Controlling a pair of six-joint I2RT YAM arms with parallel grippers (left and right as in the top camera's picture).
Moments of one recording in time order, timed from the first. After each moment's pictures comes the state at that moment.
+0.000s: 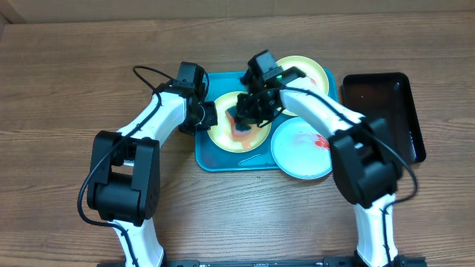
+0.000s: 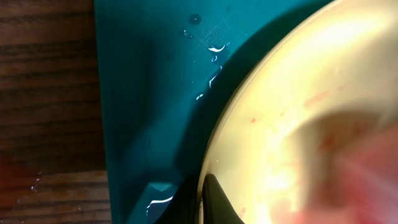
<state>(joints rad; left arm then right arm) -0.22 2.00 1.33 -0.67 0.15 -0.36 0.48 2.17 1.69 -0.77 -0.51 0.43</state>
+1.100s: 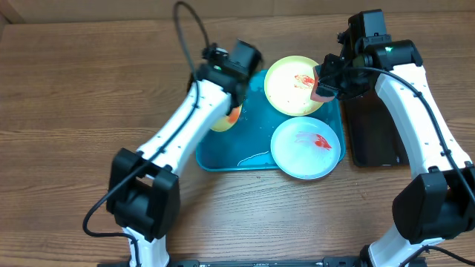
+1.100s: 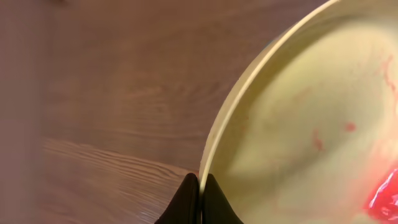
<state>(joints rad) -0.52 1.97 1.69 -1.04 -0.81 -0.36 0.13 1.83 1.69 -1.02 -0.22 0.39</state>
